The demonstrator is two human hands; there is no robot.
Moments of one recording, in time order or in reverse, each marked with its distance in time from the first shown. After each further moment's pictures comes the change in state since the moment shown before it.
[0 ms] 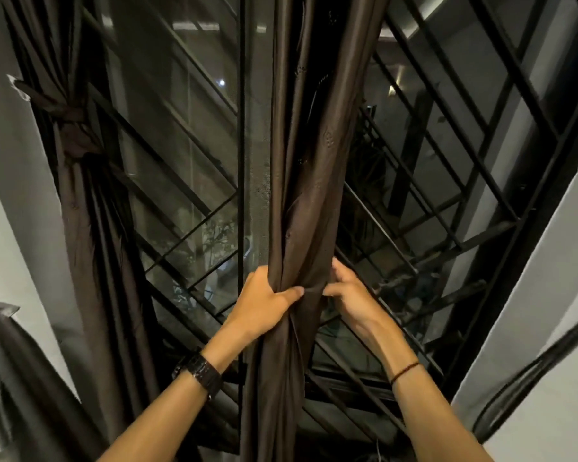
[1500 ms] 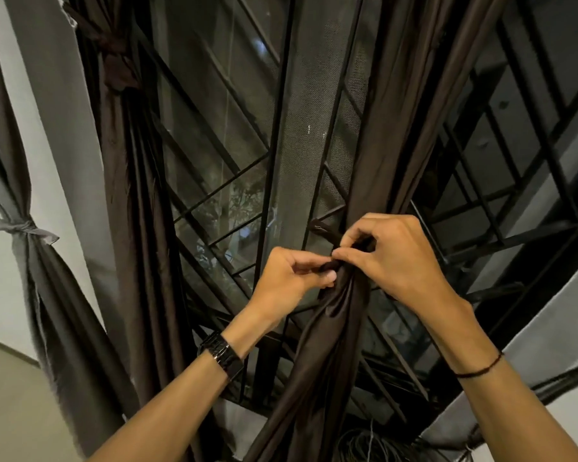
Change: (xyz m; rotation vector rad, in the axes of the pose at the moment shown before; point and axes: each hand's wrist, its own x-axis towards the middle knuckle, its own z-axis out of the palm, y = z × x) left_hand -0.025 -0.016 0.025 -0.357 0.021 0.058; right_hand -0.036 -0.078 0.001 -1.133 0.035 -0.630
